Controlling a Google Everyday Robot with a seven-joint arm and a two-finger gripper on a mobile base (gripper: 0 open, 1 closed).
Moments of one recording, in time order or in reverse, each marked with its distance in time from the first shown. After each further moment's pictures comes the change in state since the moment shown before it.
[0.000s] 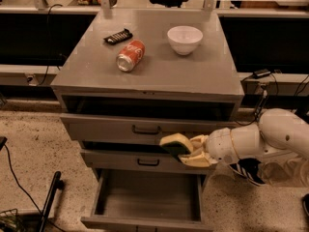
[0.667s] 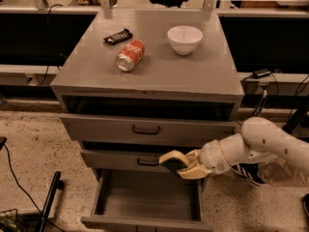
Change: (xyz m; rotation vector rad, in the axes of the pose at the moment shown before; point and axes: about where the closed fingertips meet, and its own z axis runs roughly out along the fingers) arm 0.072 -0.004 0.041 -0.148 0.081 0.056
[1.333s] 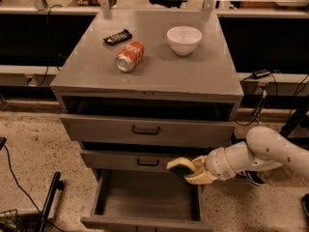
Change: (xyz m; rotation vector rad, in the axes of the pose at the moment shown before) arm 0.046 -0.010 0.004 0.027 0.036 -0.016
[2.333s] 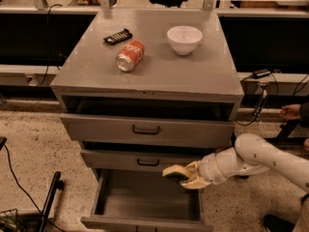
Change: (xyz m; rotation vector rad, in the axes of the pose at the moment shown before) arm 0.032 -0.012 0.033 0.008 0.046 -0.074
